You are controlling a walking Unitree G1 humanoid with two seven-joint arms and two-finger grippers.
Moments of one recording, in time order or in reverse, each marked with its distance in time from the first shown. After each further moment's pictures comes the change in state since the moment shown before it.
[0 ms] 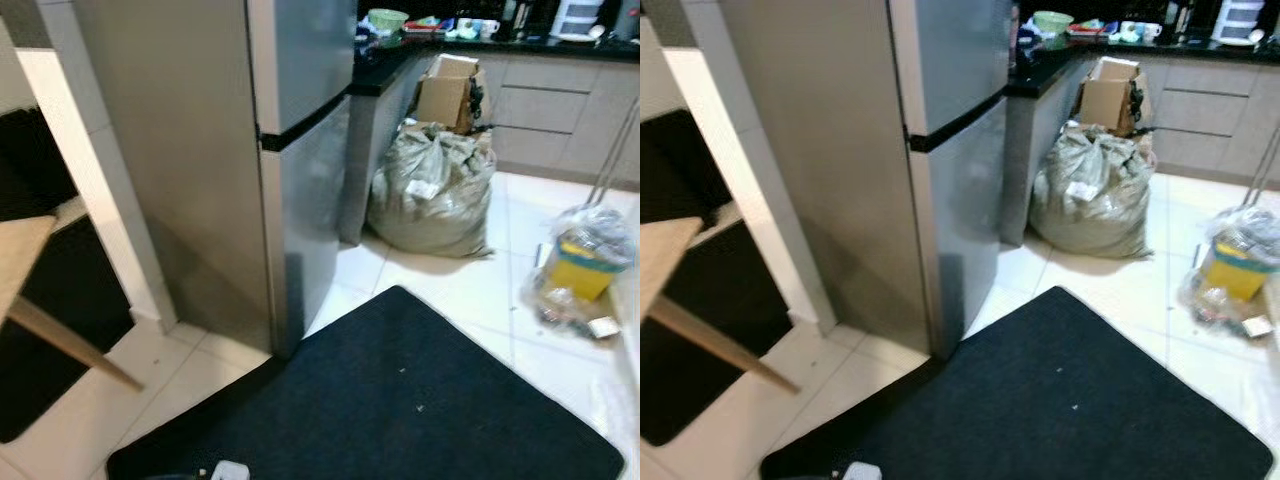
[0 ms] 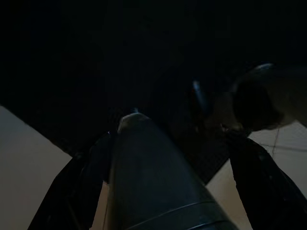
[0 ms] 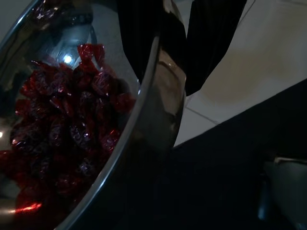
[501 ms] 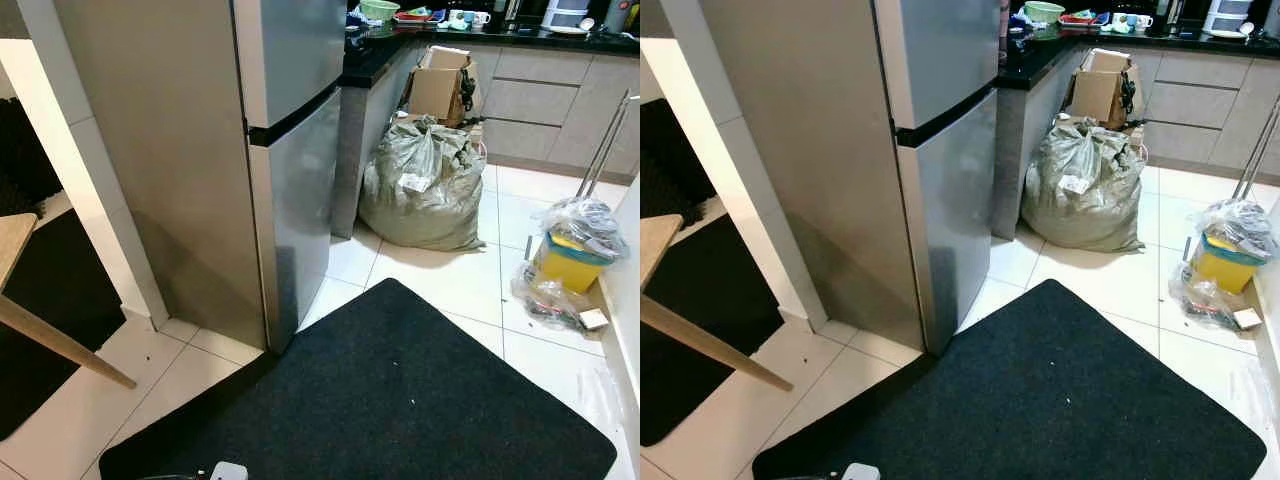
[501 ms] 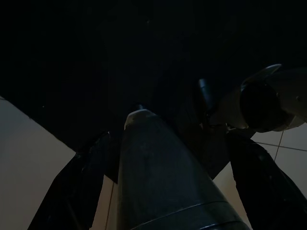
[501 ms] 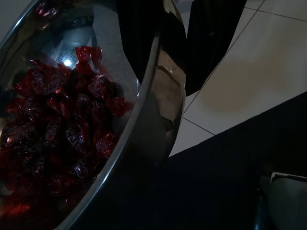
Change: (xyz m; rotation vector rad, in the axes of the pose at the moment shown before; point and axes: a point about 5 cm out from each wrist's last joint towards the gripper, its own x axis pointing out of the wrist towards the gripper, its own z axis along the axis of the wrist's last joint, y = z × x) left arm 0.000 0.001 0.002 0.004 0.000 0.016; right arm 0.000 0.005 -0.002 -0.038 0.010 0.017
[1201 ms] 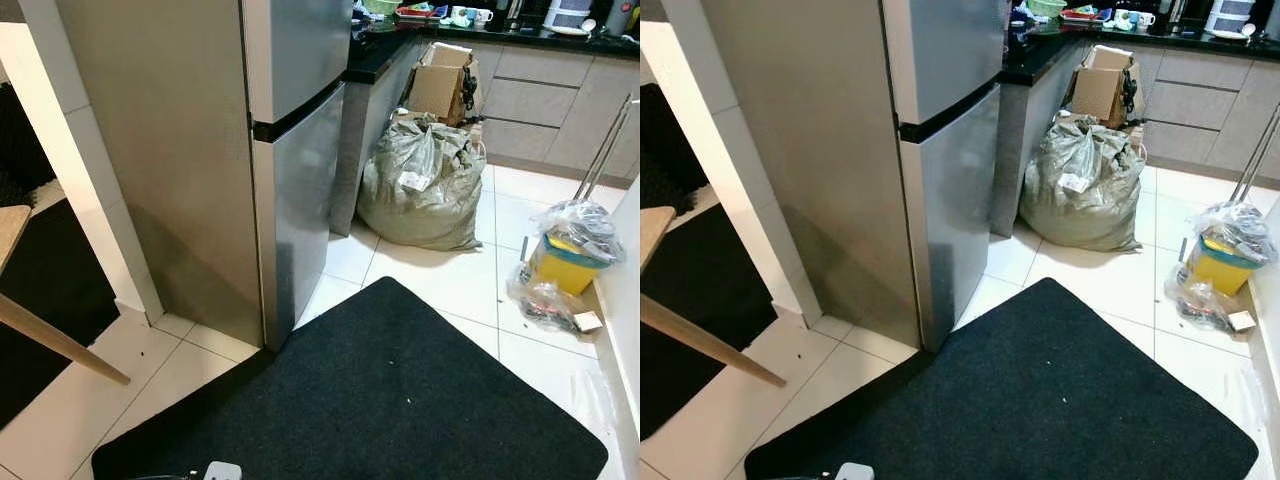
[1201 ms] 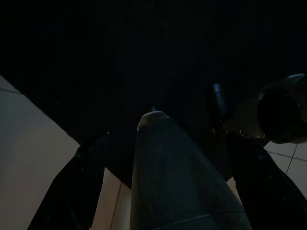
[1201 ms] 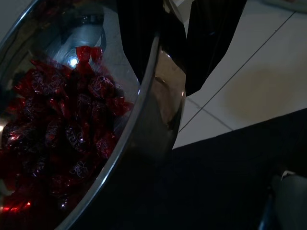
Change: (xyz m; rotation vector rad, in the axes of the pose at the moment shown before) left arm 0.000 0.003 -0.002 -0.026 -0.002 0.090; right arm 0.001 -0.001 0.023 -0.155 -0.069 -0.012
